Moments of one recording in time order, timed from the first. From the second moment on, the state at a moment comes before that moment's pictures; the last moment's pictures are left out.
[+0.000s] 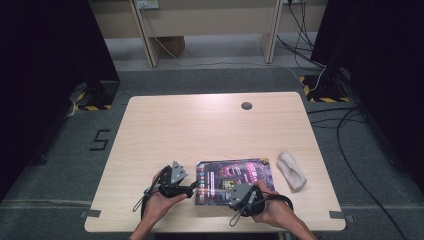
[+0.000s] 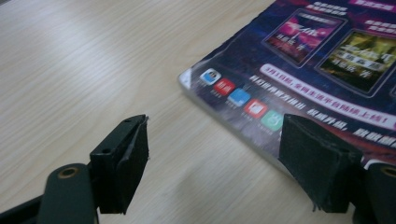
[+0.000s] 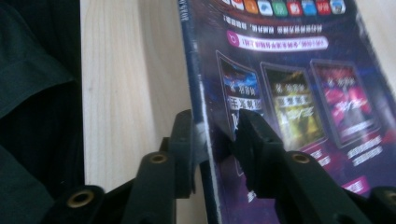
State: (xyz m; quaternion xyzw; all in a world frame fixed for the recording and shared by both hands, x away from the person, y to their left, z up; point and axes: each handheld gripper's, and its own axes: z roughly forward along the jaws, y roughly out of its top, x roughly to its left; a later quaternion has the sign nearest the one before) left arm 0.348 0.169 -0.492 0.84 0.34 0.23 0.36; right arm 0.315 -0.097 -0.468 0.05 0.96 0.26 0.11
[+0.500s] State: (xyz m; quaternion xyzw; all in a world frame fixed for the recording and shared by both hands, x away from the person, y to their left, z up) left arm 0.346 0.149 -0.503 0.87 0.29 0.23 0.33; right arm 0.310 -0.111 -0.478 0.10 0.95 0.27 0.11
